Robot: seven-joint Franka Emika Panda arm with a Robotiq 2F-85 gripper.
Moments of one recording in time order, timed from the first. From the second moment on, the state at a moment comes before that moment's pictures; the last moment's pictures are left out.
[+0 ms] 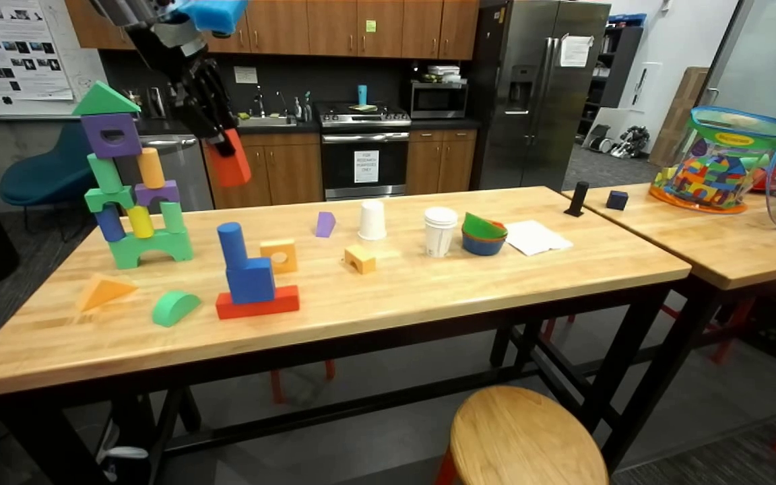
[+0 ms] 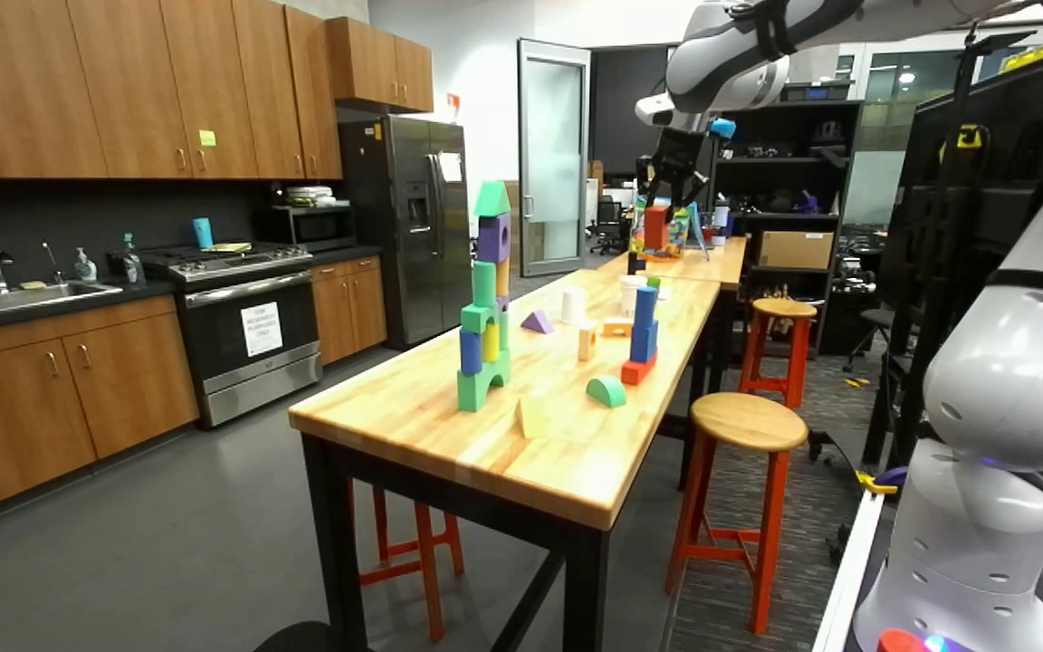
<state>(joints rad) -0.12 -0.29 -0.36 -2.06 -0.19 2.20 -2.03</state>
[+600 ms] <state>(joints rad) -0.14 -0.19 -0.38 -1.99 -0.04 2.20 -2.18</state>
